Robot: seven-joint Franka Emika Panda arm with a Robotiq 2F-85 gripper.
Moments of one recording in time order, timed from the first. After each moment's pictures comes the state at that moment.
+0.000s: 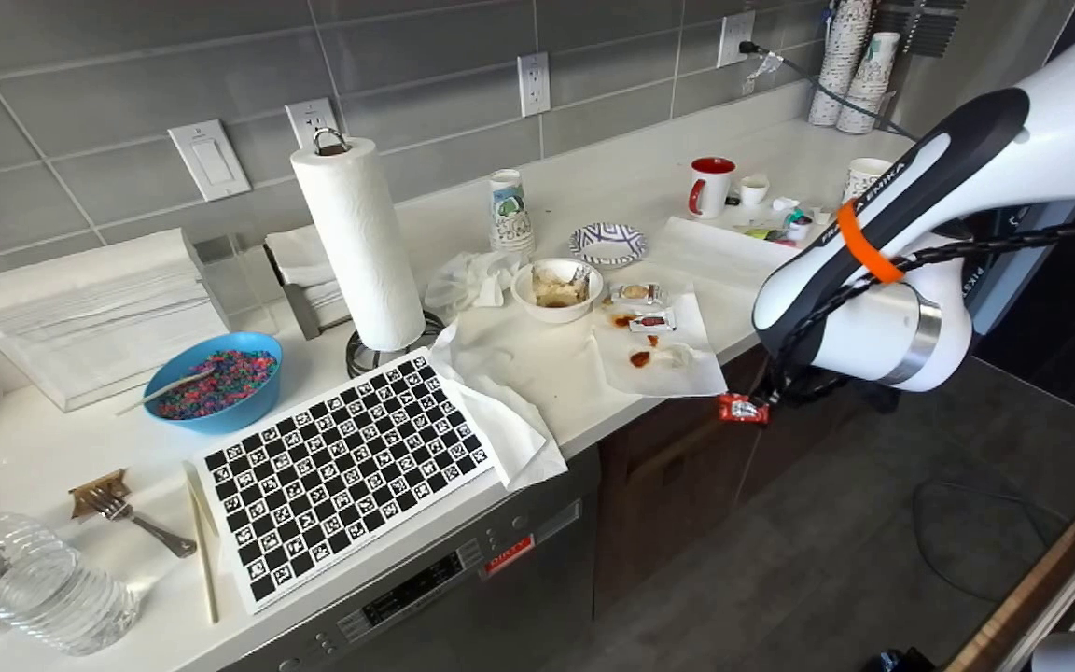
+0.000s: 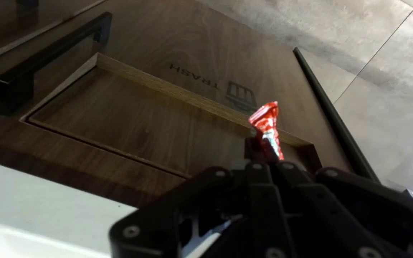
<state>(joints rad) -0.02 0.13 0.18 -2.73 0.93 3.17 -1.24</state>
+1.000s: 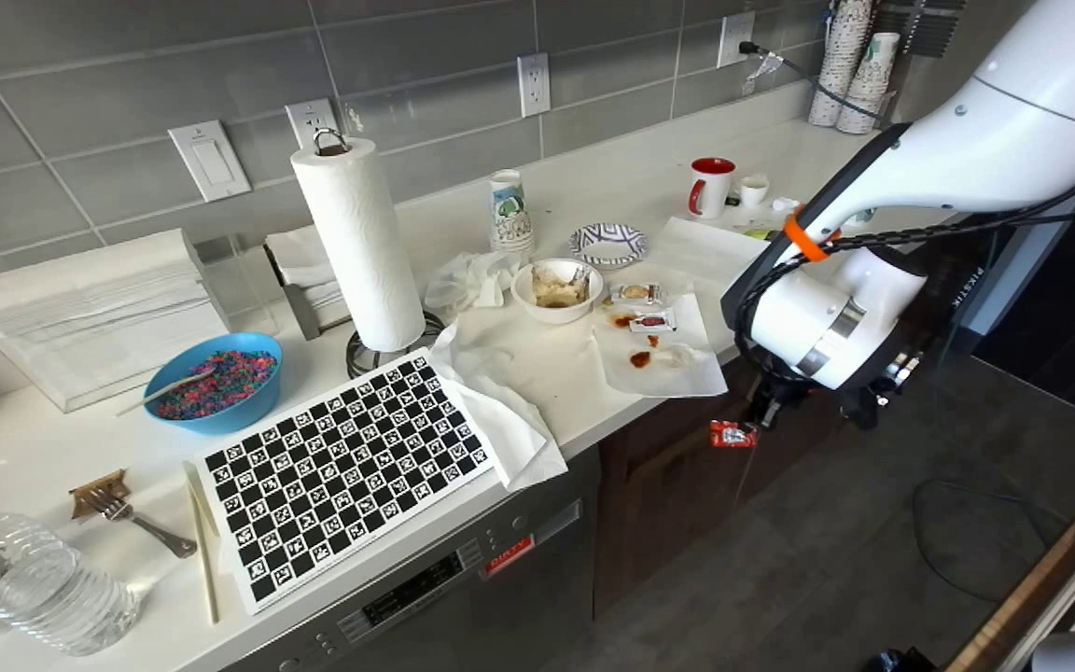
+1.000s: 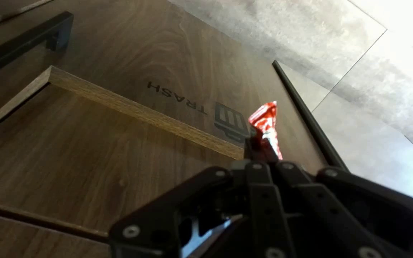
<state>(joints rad) -0.40 0.45 0.48 -2.52 1.24 3.20 -1.79</state>
